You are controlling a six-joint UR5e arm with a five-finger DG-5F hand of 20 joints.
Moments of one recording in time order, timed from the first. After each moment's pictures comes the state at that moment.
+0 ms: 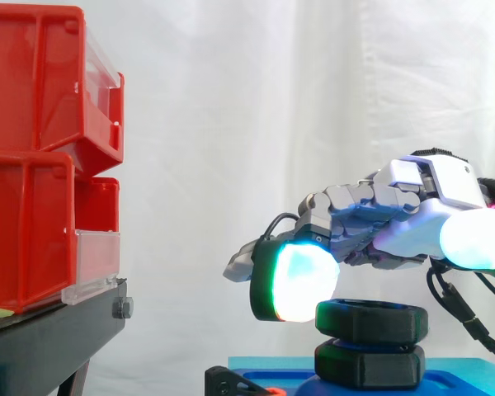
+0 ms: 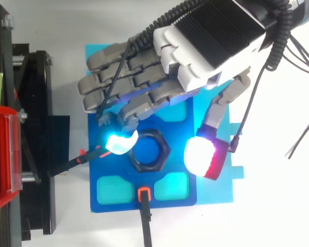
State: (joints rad) arm -0.16 -2.39 -1.10 -2.58 -2.35 -1.03
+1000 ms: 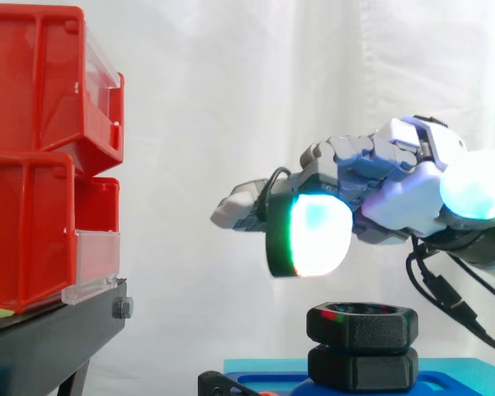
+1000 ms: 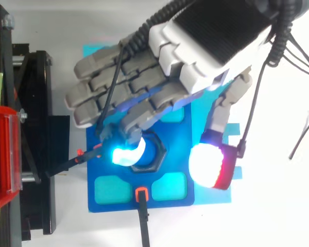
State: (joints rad) arm -0.16 -2.41 -1.08 -2.40 -2.39 -0.90
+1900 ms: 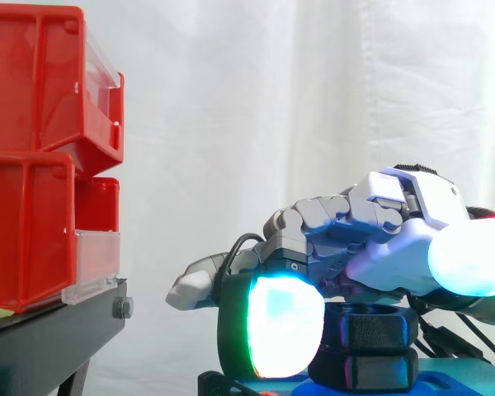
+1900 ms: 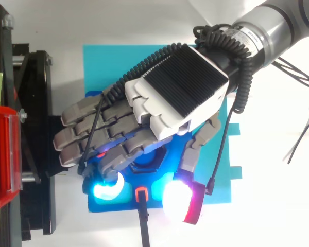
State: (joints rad) arm -0.09 -2.46 -1.09 -2.40 -2.30 -0.90
